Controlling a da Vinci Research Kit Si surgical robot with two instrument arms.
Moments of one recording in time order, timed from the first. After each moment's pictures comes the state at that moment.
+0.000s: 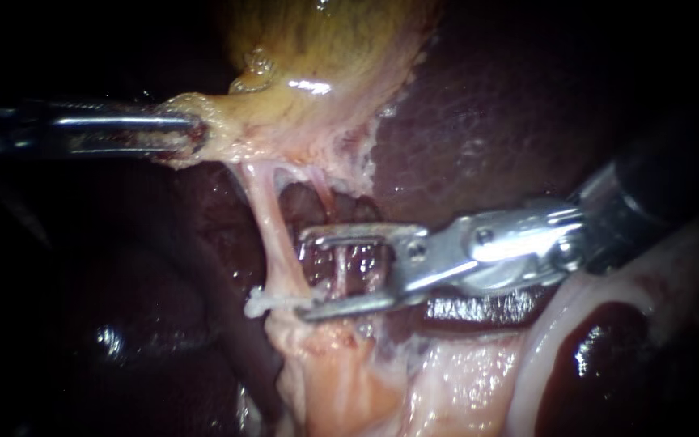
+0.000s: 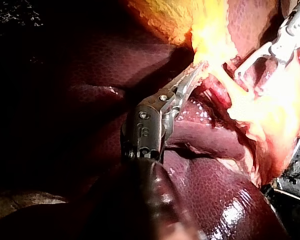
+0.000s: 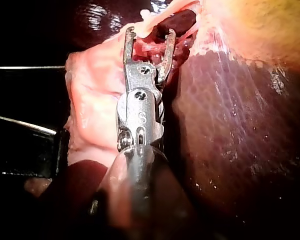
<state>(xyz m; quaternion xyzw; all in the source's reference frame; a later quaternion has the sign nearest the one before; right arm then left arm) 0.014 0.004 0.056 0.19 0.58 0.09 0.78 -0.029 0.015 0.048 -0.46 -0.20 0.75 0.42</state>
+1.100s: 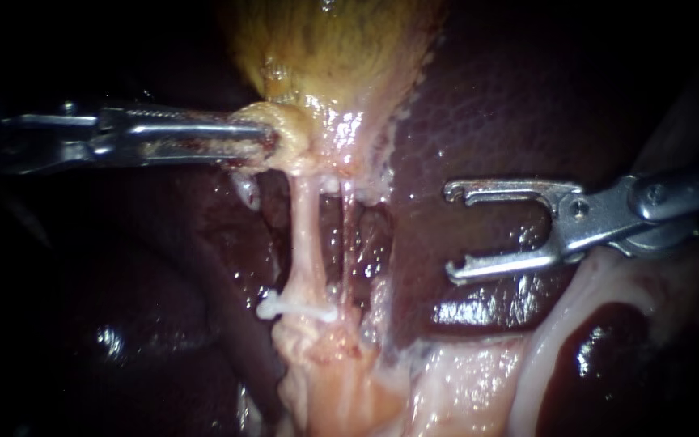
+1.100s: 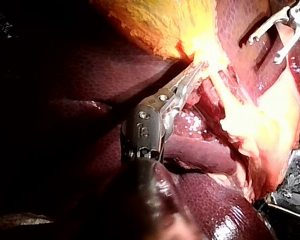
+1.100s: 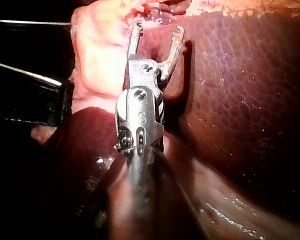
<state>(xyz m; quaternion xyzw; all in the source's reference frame) 0.004 0.006 0.054 0.18 0.58 0.09 0.79 -0.036 0.015 0.052 -0.47 -0.21 0.75 0.41</state>
